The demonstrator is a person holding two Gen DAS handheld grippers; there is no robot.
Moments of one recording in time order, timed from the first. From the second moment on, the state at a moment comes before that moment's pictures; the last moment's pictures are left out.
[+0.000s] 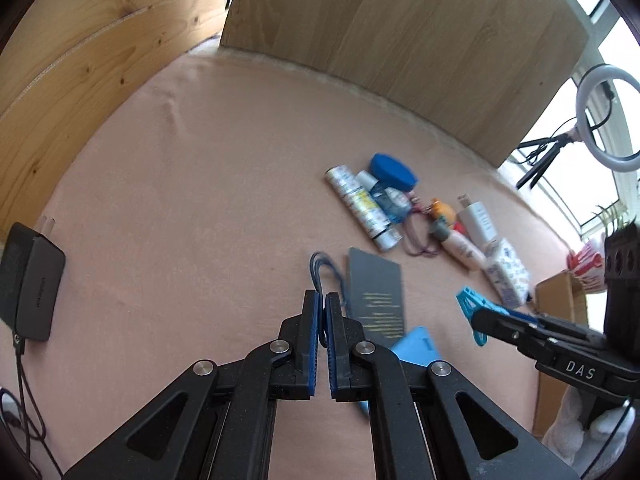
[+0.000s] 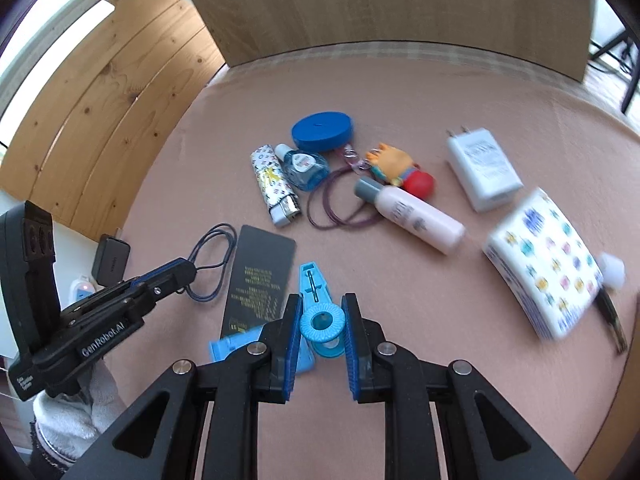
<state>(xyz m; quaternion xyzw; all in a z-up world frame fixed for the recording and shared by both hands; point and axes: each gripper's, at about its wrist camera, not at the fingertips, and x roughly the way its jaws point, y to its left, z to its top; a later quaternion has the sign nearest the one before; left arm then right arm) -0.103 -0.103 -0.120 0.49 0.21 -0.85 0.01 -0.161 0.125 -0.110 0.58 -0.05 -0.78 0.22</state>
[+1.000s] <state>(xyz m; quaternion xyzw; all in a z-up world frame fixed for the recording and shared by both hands) -0.123 0.114 -0.034 0.45 0.16 -0.86 -0.19 -0.052 0.355 -0.036 0.50 -0.17 -0.85 0.08</state>
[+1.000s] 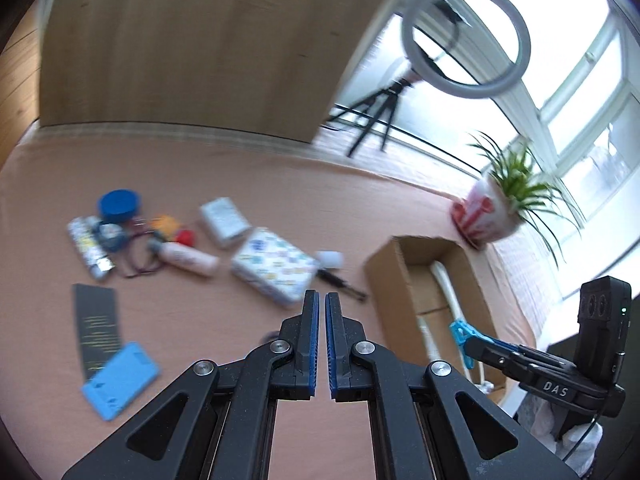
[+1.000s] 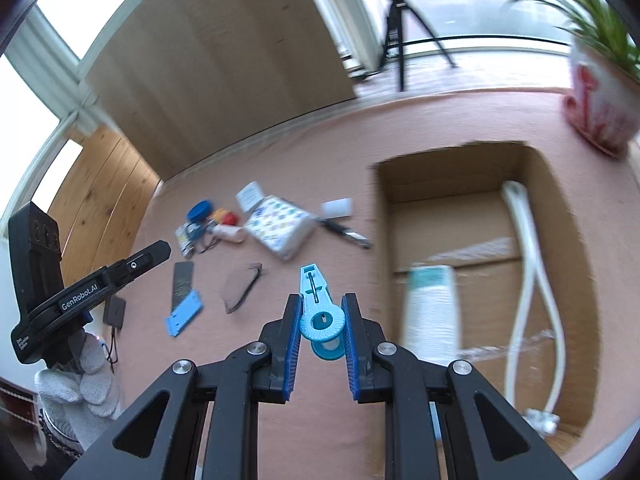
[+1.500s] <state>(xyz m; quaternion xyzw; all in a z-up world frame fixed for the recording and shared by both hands) -0.147 0.151 -0.121 0.57 0.08 -0.80 -0.14 -0.022 0.407 -0.044 0.49 -0.20 -0.85 0.04</state>
